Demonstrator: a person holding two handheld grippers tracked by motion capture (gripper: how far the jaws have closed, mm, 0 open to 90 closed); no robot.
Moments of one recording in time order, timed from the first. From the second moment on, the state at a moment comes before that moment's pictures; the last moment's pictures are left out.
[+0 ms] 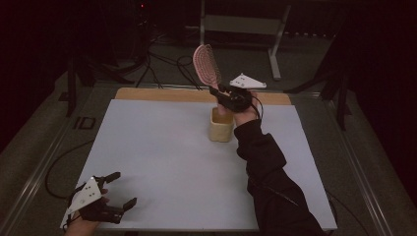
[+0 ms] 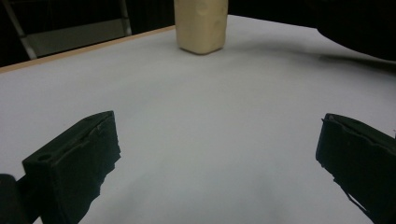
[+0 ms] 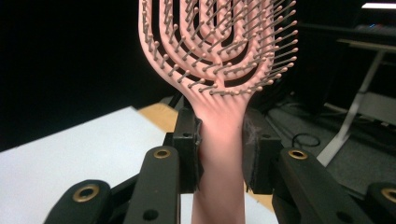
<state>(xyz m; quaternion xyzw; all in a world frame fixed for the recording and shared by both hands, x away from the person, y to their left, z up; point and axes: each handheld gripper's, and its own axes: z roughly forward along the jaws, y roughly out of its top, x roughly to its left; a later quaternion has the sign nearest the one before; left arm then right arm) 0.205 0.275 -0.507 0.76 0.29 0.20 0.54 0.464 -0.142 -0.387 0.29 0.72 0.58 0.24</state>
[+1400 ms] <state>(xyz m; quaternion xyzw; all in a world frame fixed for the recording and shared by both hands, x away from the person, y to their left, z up) 0.206 0.275 -0.509 0.76 0.29 0.20 0.54 0.466 -0.161 -0.453 0.26 0.74 0.58 0.22</state>
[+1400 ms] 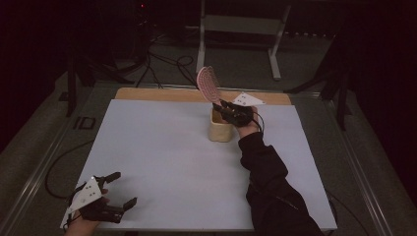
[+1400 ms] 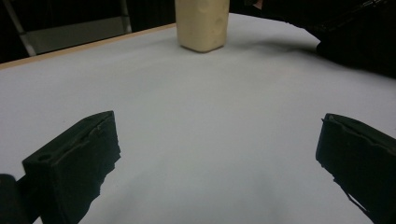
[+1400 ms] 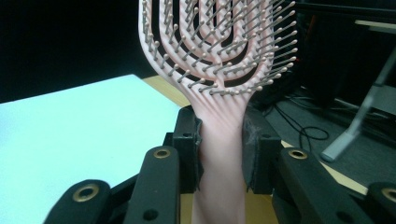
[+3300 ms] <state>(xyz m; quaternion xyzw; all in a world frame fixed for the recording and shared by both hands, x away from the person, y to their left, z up) 0.206 0.274 -0.509 0.77 0.29 0.20 0.54 0.442 -0.181 -0.425 0.28 0.77 0.53 0.20</state>
